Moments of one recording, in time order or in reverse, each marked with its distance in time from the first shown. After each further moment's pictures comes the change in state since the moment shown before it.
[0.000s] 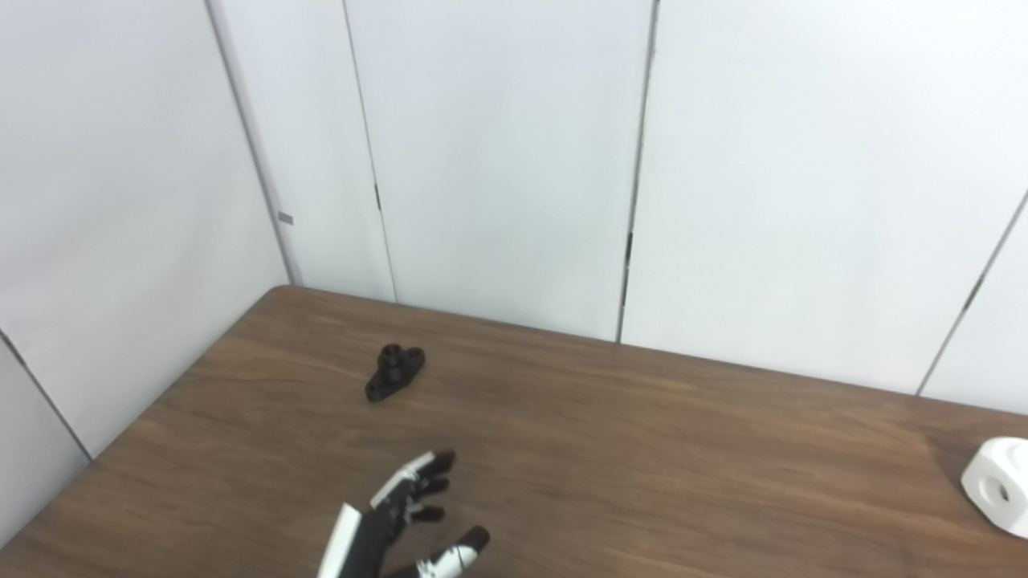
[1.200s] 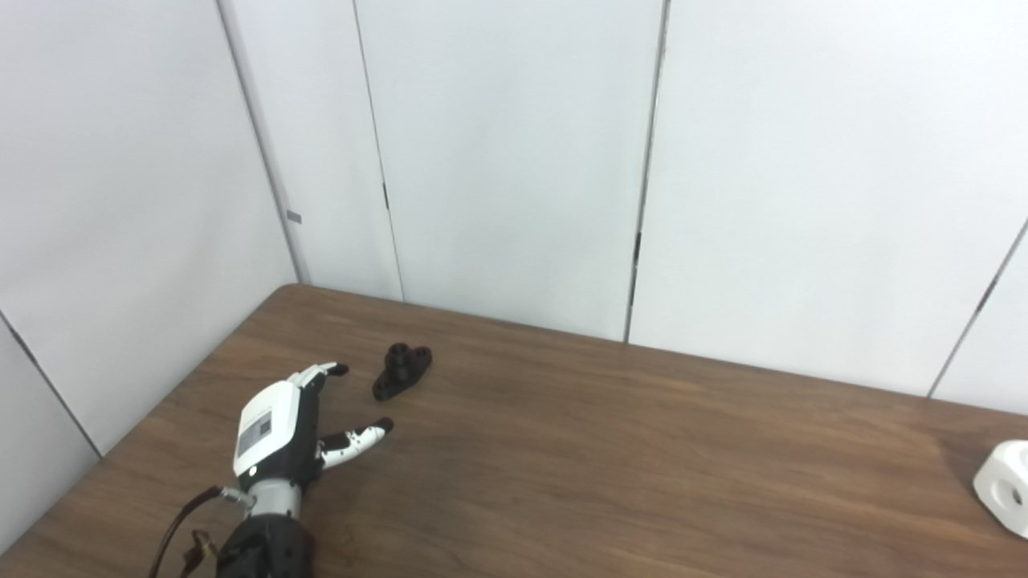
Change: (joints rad) left arm -0.379 0.243 0.096 0.498 0.476 0.204 0.000; right arm 0.006 0.001 -0.010 -0.018 -0.026 0.049 -0.009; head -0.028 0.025
